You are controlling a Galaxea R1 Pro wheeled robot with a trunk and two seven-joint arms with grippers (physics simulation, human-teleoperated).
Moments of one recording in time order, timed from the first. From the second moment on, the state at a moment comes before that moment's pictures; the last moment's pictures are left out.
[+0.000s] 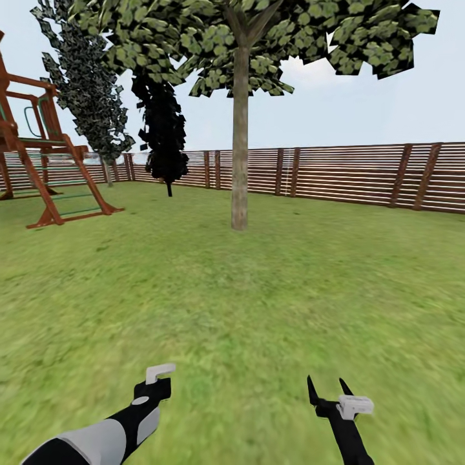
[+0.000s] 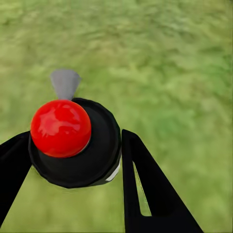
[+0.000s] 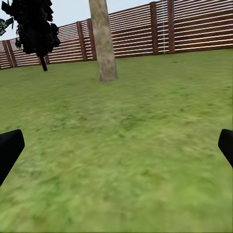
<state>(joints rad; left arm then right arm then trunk) -0.71 -0.04 -0.47 -0.02 0.58 -0.21 0.20 -0.47 -0.02 -1.03 -0.14 0.52 -1.03 0.50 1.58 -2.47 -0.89</state>
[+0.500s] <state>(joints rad) -0.71 -0.04 -0.47 -0.02 0.58 -0.21 0.20 -0.47 -0.02 -1.03 -0.14 0.52 -1.03 0.50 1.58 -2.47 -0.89</state>
